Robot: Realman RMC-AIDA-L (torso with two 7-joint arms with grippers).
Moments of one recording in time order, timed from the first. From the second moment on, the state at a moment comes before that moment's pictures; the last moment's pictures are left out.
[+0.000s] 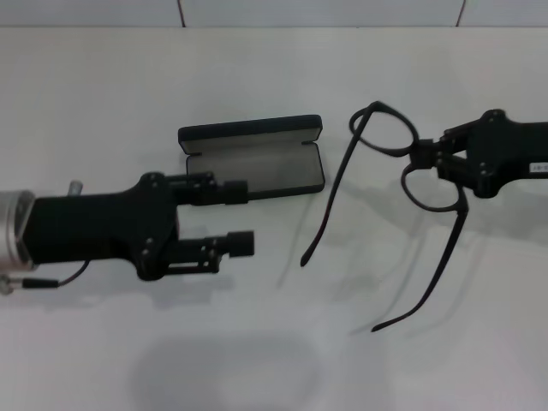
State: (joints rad) left arm -0.42 -2.05 0.70 0.66 1.86 1.96 -1.34; right arm 0.61 2.02 -0.92 -0.79 -1.88 -1.55 1.51
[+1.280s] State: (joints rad) left arm -0.52 -2.08 0.75 0.62 1.84 1.93 -1.12; right arm 0.64 2.02 -1.01 -0.70 -1.75 -1.56 1.37
